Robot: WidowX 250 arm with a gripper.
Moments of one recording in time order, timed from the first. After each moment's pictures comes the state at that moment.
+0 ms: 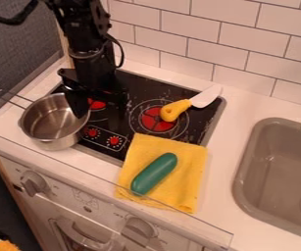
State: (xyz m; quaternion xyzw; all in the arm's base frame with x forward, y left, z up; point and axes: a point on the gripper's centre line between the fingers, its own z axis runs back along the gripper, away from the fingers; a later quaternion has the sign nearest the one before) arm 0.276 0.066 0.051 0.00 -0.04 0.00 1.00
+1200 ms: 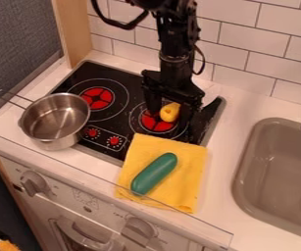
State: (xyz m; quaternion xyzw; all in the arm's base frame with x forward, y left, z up) arm 0.366 -0.007 0.009 0.00 -0.01 -0.07 1.00
